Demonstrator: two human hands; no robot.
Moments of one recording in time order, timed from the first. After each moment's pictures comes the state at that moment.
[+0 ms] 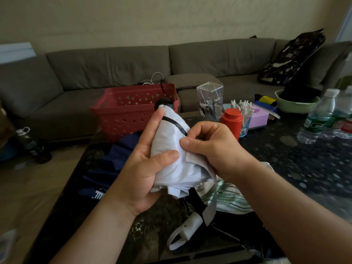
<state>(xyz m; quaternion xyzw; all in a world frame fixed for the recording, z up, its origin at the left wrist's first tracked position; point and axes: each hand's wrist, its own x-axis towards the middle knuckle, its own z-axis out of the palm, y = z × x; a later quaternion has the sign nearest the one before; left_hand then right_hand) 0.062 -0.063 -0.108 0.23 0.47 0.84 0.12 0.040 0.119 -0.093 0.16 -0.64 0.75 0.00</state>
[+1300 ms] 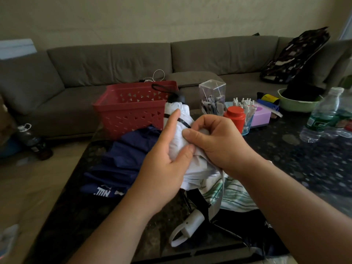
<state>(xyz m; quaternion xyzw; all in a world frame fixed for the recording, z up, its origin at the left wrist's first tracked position) 0.070 -0.041 -0.106 0.19 0.74 0.64 -0.06 0.034 0.122 -0.091 0.12 -0.75 0.64 0.10</state>
